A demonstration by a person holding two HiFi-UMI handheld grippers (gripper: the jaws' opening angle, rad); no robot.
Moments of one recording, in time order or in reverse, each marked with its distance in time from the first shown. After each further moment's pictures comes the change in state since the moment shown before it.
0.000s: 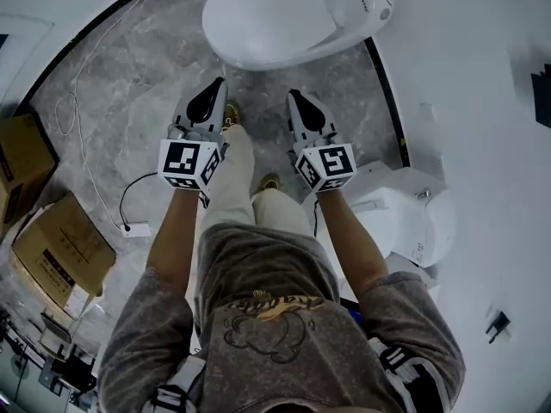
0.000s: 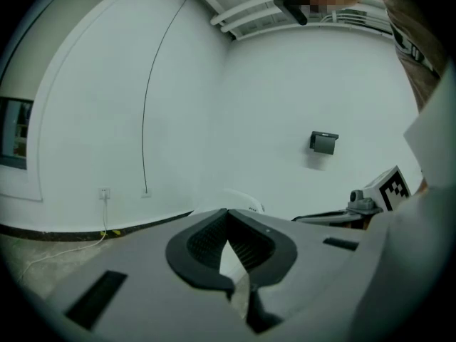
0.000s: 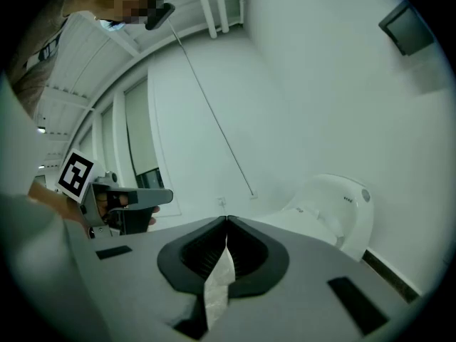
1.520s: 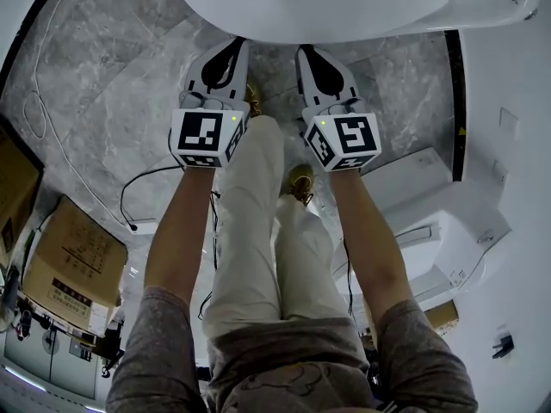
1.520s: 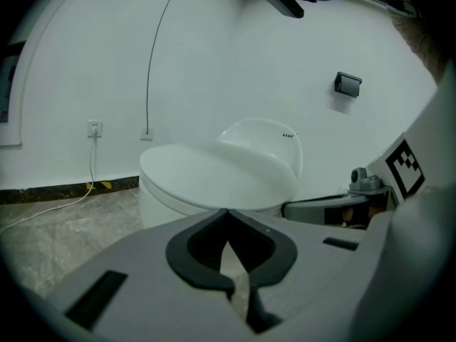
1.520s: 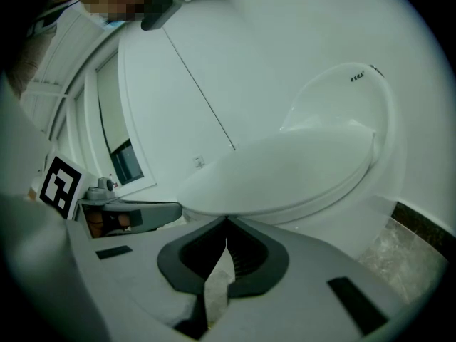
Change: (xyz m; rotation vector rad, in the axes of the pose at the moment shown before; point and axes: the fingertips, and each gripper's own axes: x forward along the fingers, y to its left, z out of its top) left arm 0.185 0.128 -0.301 -0.036 0.210 -0.023; right arm 0.211 -0.103 -0.269 0.093 0.167 -0.083
